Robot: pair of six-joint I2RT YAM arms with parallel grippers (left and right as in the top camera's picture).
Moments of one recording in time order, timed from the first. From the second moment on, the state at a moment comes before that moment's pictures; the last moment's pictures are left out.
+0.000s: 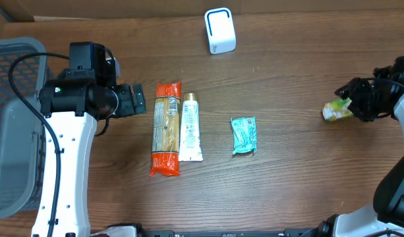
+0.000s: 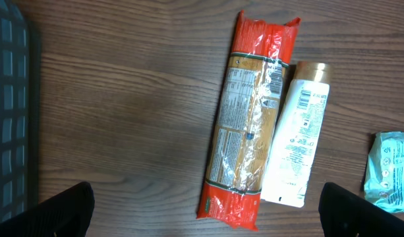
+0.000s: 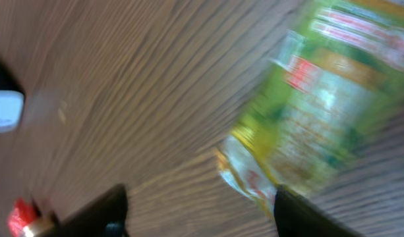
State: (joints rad) left arm 0.03 1.46 1.52 -1.26 0.01 -0.18; right arm -0.39 1.75 1.26 -0.76 -0.43 0.37
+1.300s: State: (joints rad) left arm 0.03 1.46 1.52 -1.26 0.01 -0.18; right arm 0.45 1.75 1.08 -0.75 -0.27 0.40
